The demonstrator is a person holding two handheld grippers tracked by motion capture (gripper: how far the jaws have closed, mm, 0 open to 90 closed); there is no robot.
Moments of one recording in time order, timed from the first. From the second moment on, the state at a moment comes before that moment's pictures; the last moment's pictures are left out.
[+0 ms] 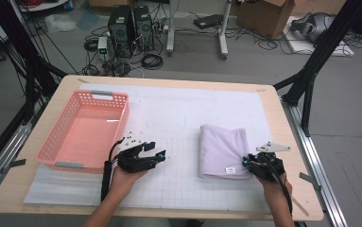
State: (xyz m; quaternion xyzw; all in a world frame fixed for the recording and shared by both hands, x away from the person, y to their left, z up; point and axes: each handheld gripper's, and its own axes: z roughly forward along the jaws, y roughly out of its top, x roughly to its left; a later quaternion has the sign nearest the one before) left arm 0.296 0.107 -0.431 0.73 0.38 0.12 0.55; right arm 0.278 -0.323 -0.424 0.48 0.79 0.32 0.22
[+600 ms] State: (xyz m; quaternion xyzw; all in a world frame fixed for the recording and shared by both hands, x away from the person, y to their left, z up) left arm 0.296 0.106 -0.432 0.73 0.38 0.12 0.55; right arm 0.370 -0.297 -0.429 0.47 0.77 0.36 0.22
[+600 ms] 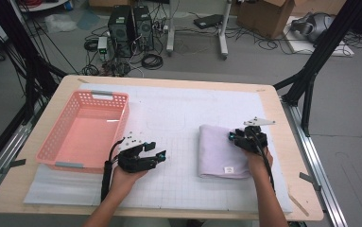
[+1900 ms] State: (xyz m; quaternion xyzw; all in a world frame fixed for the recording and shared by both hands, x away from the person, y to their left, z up) left arm 0.295 0.115 -0.423 0.72 0.38 0.12 0.57; right arm 0.263 -0.342 -0.414 0.42 0.76 0.44 0.24
